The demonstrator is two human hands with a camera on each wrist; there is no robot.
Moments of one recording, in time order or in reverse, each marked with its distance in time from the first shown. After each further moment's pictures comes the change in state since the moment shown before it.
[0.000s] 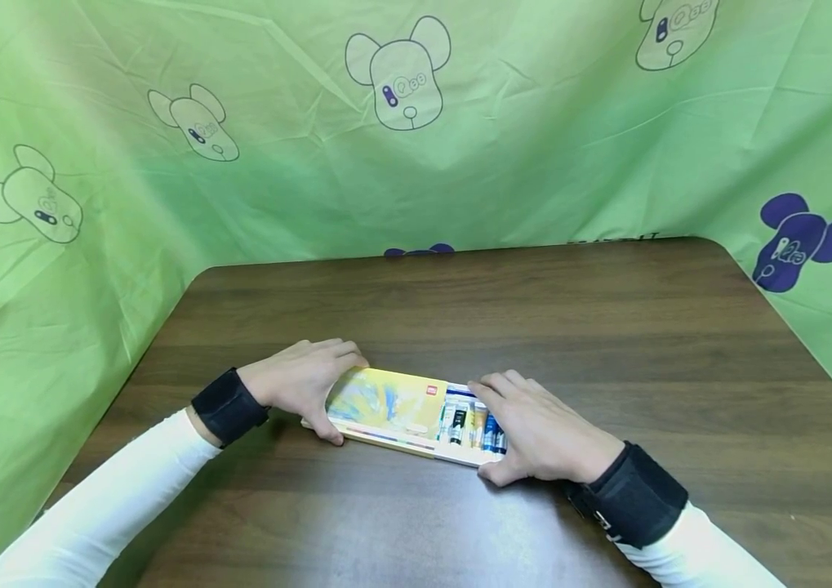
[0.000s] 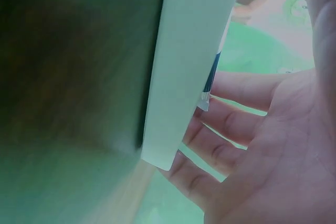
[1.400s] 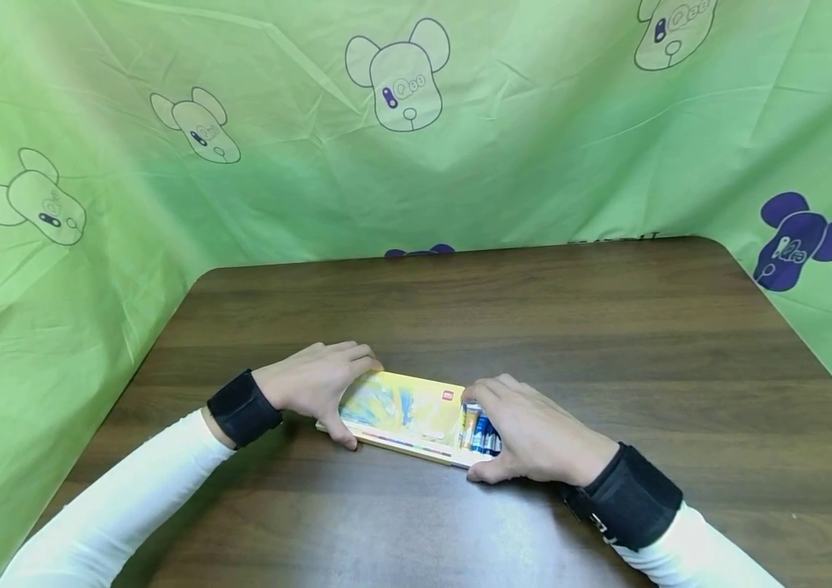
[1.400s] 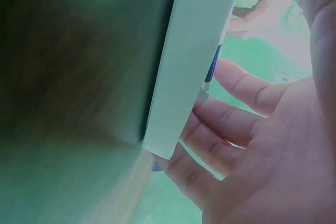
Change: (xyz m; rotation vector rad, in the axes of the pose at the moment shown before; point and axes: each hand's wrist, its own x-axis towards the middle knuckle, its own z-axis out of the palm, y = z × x) left_hand 0.011 0.013 0.001 0.029 0.009 0.041; right_hand 0.002 -0.007 0.002 0.077 0.040 -0.011
